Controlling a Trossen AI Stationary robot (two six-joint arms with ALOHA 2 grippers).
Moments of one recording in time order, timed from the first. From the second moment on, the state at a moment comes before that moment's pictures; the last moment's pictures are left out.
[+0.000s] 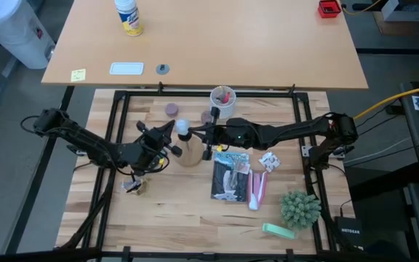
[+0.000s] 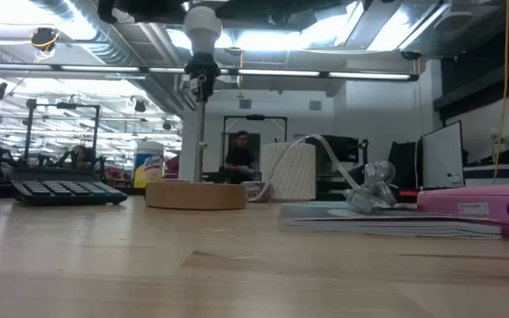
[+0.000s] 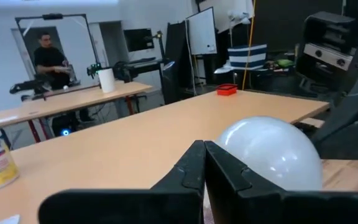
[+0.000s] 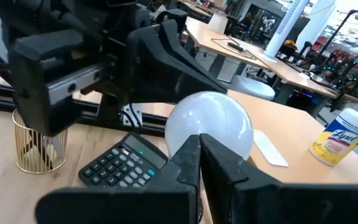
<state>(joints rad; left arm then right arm) -0.35 1.26 0.66 0.72 -1.37 0.21 0.01 1.67 1.21 0.34 0.24 -0.32</state>
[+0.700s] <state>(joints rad) -0.42 1.26 0.66 0.70 -1.32 0.14 -0.04 1.67 1.21 0.35 0.31 -0.32</state>
